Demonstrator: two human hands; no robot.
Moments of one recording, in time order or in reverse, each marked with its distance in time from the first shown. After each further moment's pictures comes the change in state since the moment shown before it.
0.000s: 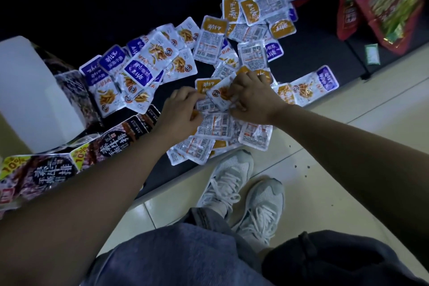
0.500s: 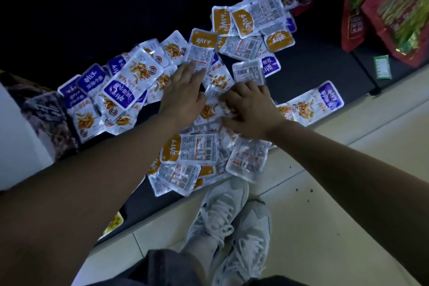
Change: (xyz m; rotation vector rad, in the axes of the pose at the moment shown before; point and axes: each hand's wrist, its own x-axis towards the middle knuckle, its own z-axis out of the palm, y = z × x) left_hand 0.100 0.016 0.000 0.174 0.029 -0.084; right_hand 0.021 0.038 0.021 0.072 0.127 0.029
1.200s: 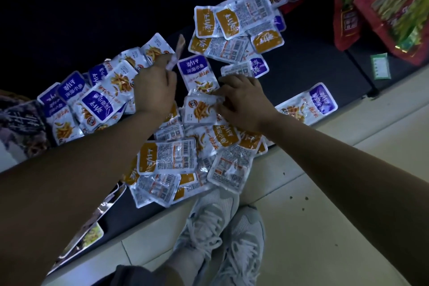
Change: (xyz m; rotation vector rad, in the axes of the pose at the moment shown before) left_hand 0.024 0.002 -0.009 -0.143 0.449 -0.101; right_hand 0.013 0.032 -0.002 0.164 0.047 0.016
